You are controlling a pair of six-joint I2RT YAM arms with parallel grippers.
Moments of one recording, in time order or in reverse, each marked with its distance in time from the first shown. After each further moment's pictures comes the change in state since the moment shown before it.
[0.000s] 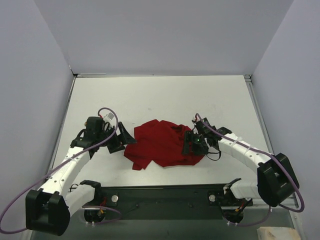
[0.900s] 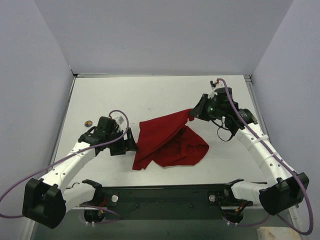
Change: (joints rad) left arm -0.124 0.064 0.065 -0.149 -0.157 0.102; right arm -0.130 -0.071 0.433 -0.008 -0.038 0.037
